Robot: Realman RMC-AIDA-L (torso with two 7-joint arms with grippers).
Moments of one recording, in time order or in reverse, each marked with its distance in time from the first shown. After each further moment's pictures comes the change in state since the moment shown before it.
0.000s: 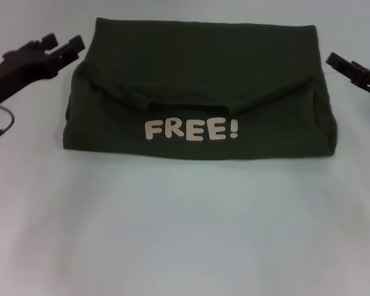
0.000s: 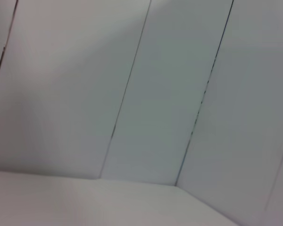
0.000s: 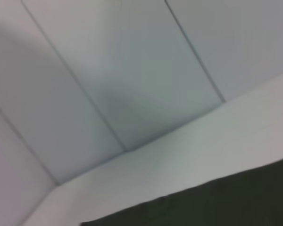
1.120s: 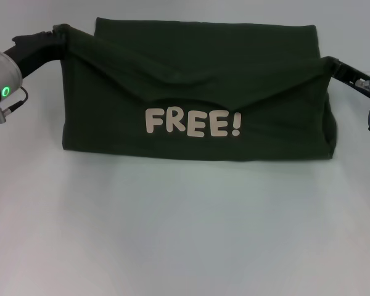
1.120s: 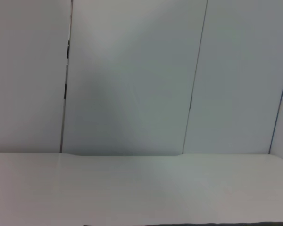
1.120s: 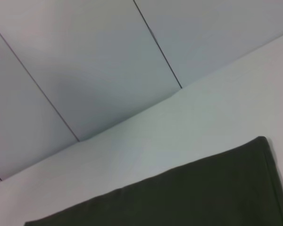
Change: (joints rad) left arm -0.245 0.121 -0.194 -0.411 0.036 -0.445 0.361; right arm 0.124 0.051 0.012 0.001 -0.030 0.319 0.033
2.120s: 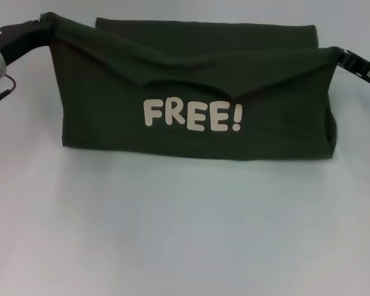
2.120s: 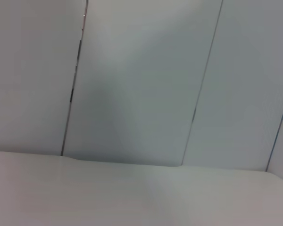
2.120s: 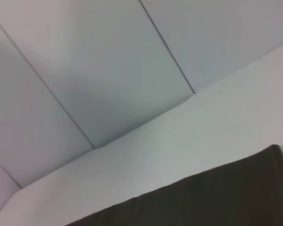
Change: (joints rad) left arm 0.000 0.032 -0.006 0.041 0.060 0.044 -0.166; right arm -0.013 -0.021 0.005 -0.045 -0.057 -0.090 0.111
